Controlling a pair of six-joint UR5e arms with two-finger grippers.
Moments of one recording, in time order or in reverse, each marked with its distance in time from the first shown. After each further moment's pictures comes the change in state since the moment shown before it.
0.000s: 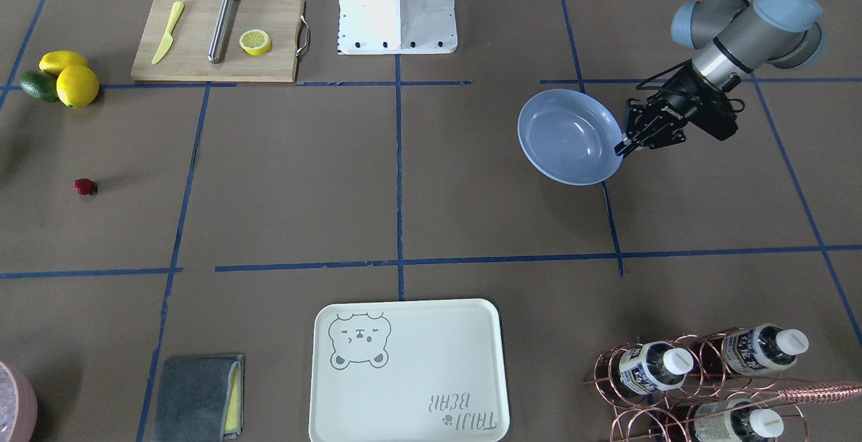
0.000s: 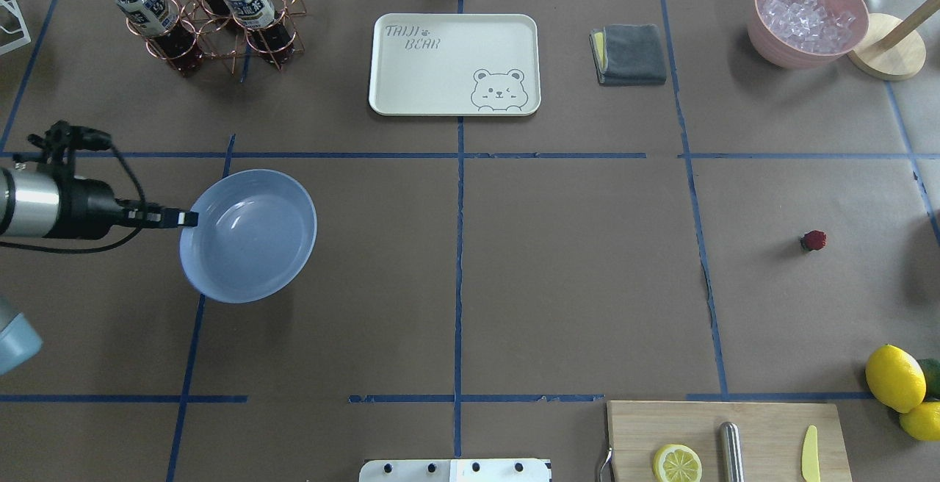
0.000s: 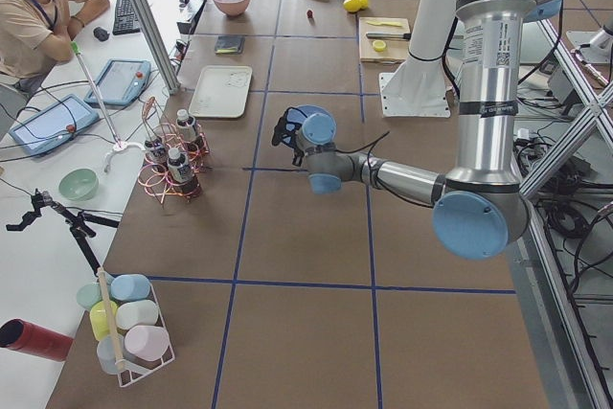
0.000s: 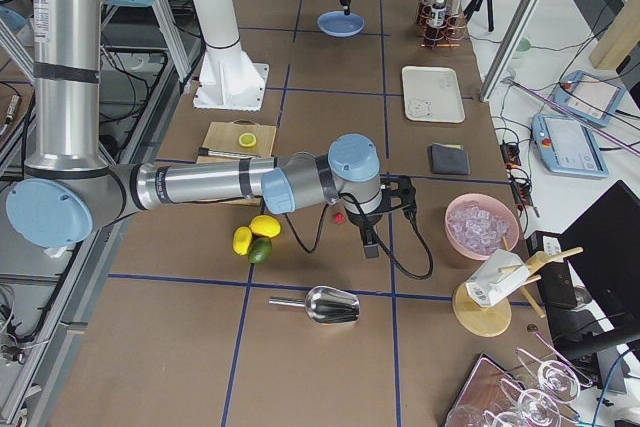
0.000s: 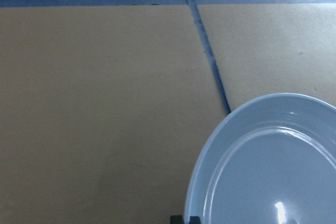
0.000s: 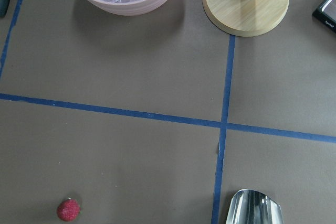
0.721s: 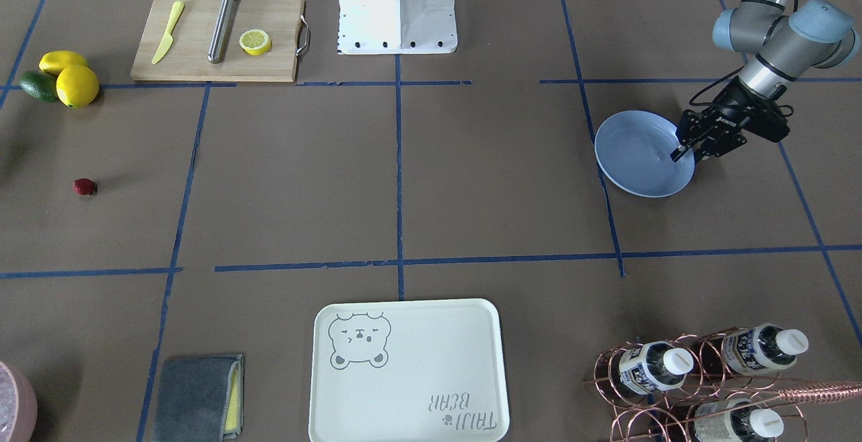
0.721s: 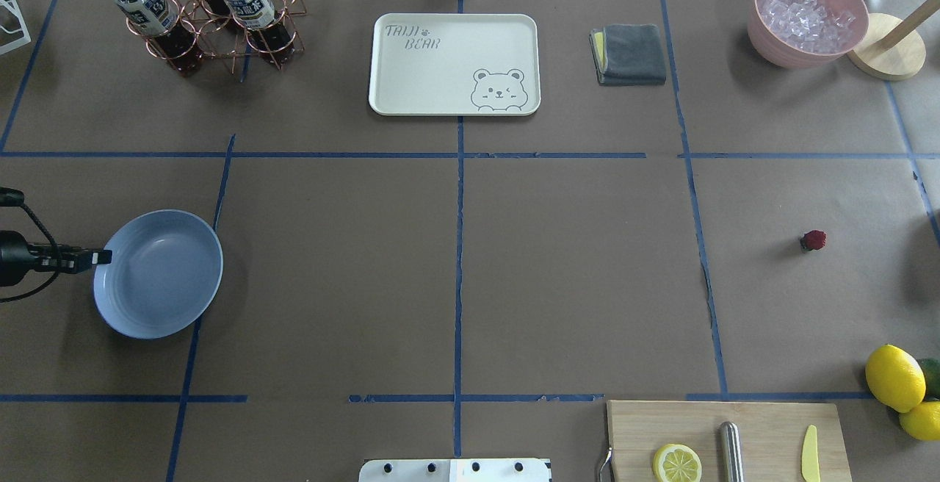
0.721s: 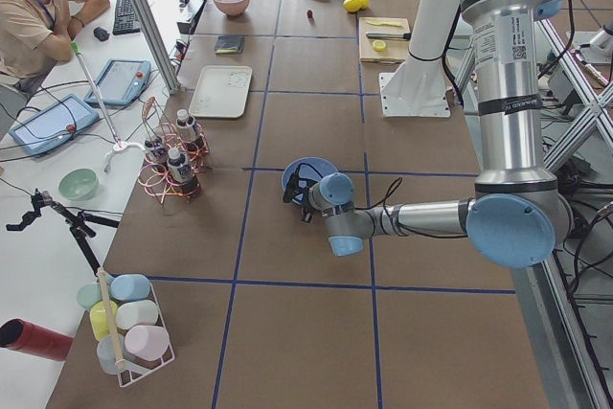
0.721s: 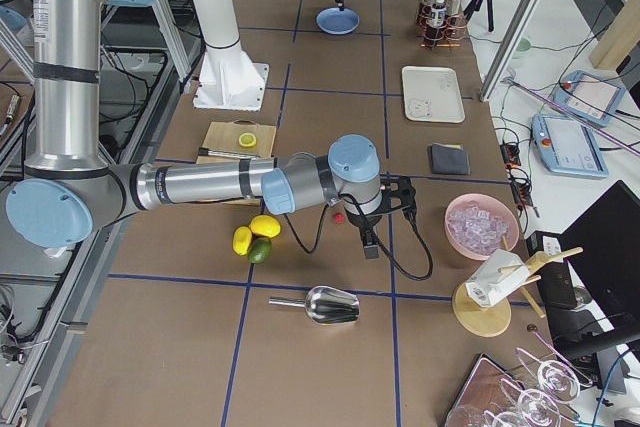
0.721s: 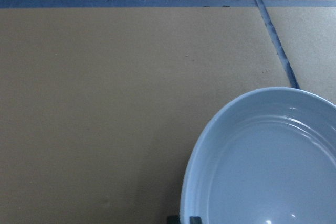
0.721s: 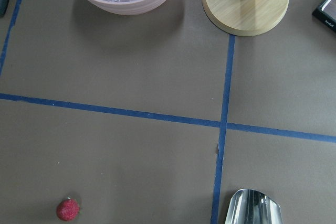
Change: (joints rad) left arm -0.011 0.228 0.224 -0.377 0.027 0.078; right arm 0.000 0.000 -0.003 -0.001 0.000 -0.002
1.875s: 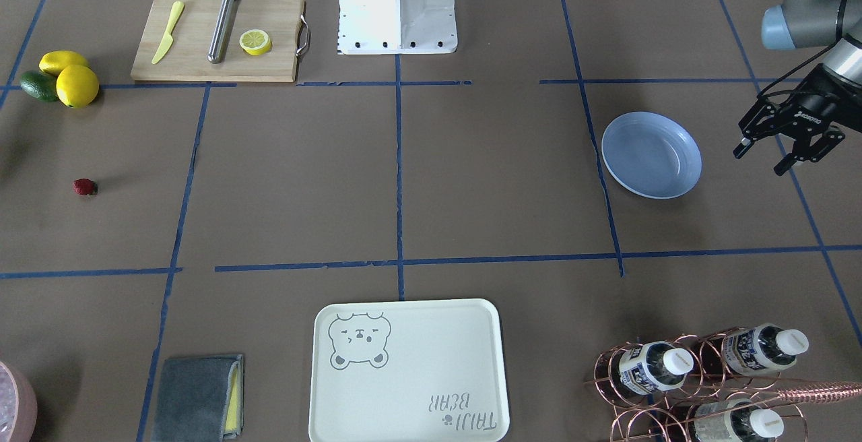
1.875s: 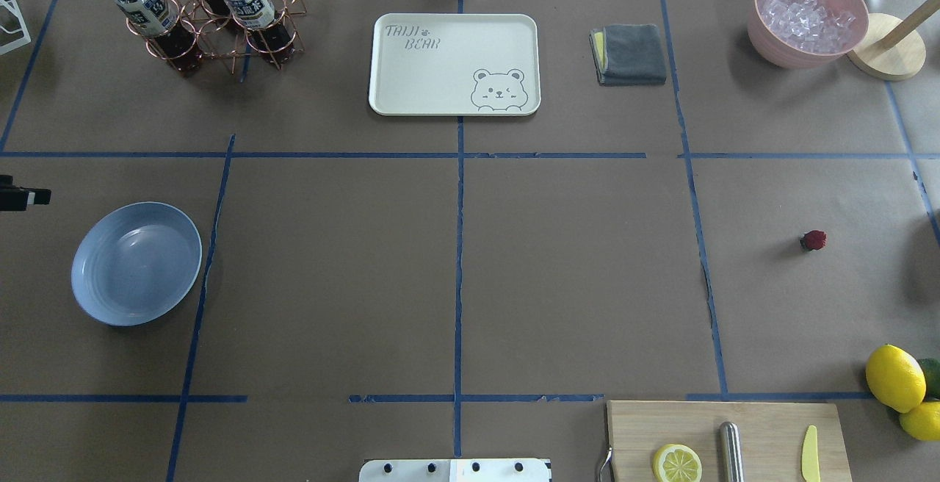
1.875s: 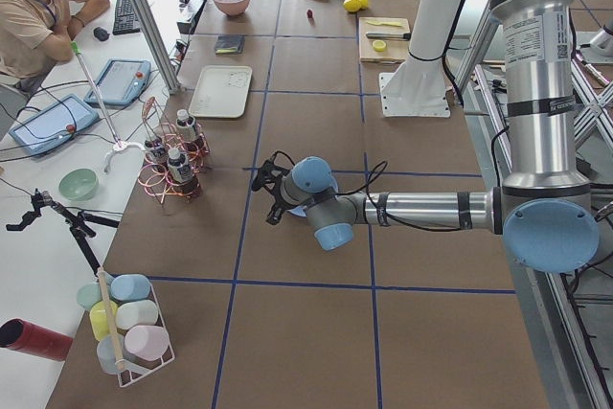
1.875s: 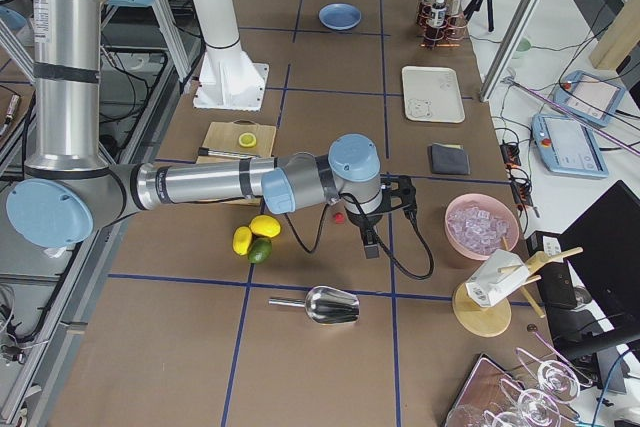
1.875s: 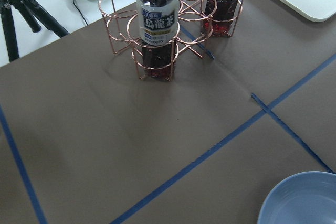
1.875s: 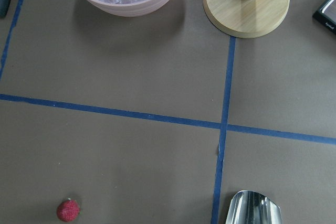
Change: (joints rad) left arm -0.271 -0.009 -0.079 0.239 -0.129 0.282; right arm 0.000 0.000 0.001 0.000 0.001 -0.004
